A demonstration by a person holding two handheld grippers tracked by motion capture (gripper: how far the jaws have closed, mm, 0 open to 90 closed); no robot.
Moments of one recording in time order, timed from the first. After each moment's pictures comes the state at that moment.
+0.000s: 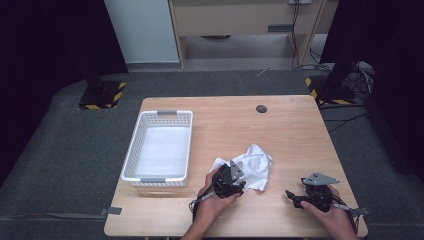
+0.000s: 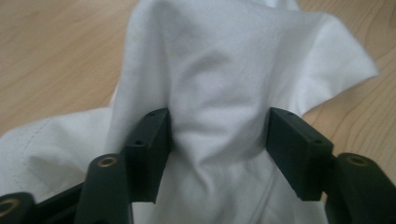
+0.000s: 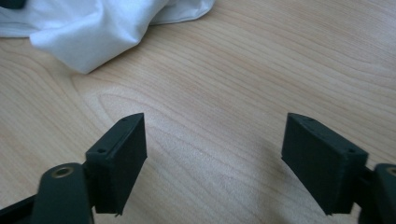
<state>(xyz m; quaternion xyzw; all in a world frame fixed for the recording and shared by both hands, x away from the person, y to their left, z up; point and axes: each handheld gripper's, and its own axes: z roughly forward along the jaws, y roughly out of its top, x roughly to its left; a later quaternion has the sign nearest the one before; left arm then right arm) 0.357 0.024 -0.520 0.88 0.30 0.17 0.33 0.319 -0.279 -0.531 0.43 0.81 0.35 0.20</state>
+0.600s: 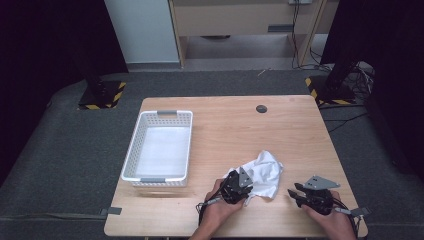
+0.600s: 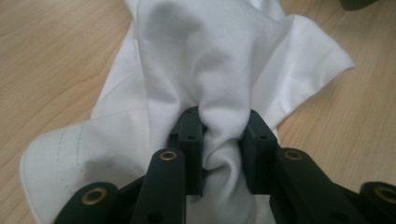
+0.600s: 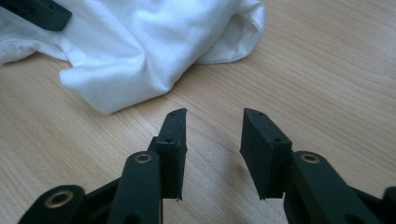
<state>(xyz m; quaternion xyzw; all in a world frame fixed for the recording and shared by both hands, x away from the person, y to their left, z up) 0.338 0.005 -0.519 0.89 0.26 0.14 0.36 0.306 -0.275 -0.524 0.40 0.82 0.35 0.20</state>
